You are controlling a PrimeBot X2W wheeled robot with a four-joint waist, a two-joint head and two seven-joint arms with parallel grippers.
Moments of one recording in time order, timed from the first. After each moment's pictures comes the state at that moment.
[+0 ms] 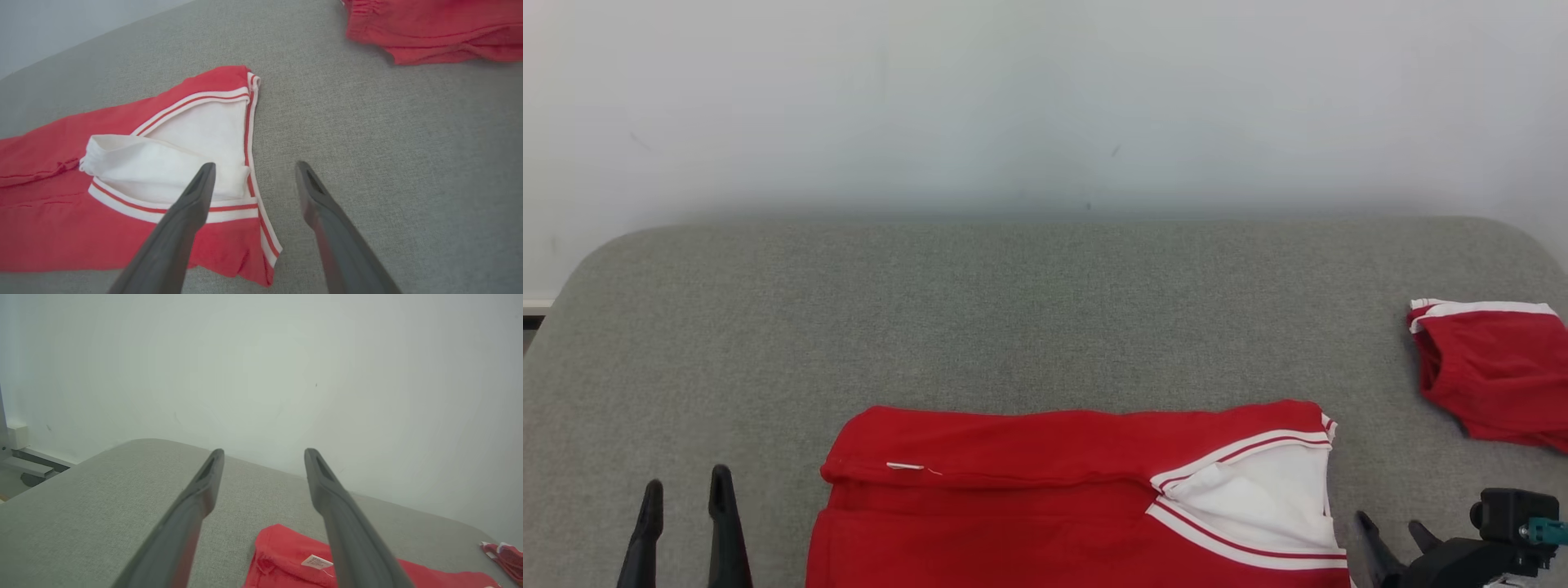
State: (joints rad) left arm 0.14 0.20 -0.01 -0.13 -0.52 -0.01 -0.26; right arm 0.09 -0.08 -0.20 -0.01 0.32 0.13 0.51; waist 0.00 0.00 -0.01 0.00
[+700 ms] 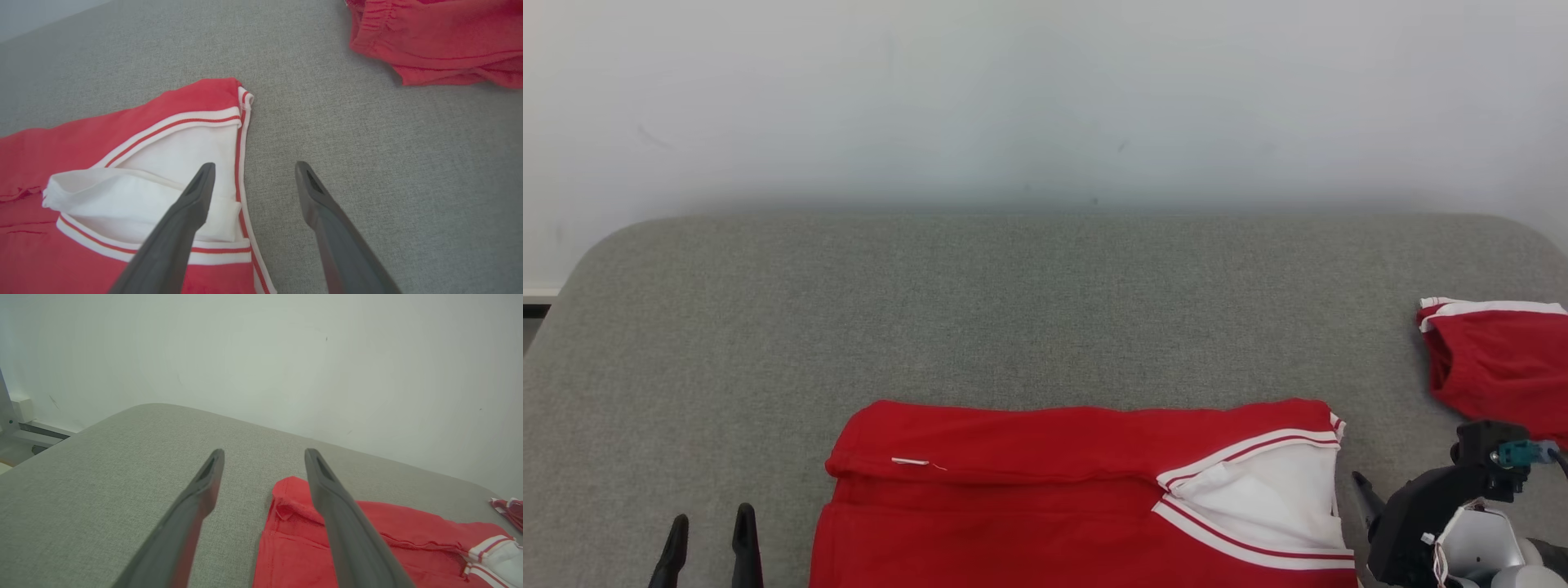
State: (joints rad) left arm 0.17 0.21 0.00 -0.01 -0.50 -0.09 -0.25; right arm -0.11 -0.05 -0.27 0.15 0.17 0.13 0.63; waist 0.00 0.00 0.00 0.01
